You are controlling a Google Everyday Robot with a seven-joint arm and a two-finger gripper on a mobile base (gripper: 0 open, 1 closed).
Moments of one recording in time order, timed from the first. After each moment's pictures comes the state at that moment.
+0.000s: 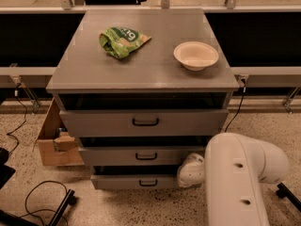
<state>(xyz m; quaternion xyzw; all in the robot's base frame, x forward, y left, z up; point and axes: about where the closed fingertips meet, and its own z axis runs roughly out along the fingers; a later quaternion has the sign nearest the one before) 0.605 -0.166 0.189 -0.68 0.72 -0.06 0.12</state>
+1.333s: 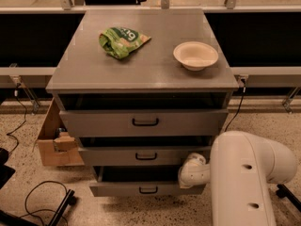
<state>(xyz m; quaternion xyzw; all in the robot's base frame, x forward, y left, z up) 0.591 -0.167 0.211 -0.68 0.72 -0.07 0.11</state>
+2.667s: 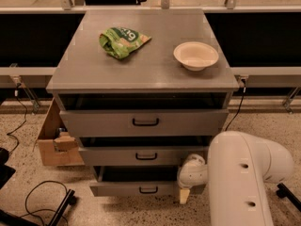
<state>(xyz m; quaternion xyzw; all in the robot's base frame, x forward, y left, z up) 0.587 -0.162 0.203 -0.69 0.72 -0.06 0.11</state>
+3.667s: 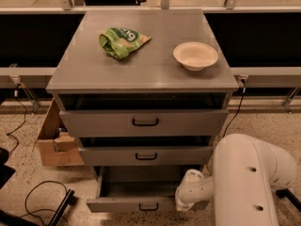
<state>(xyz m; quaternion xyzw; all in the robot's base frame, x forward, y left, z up) 0.486 -0.142 0.176 -0.70 0.71 0.01 0.06</state>
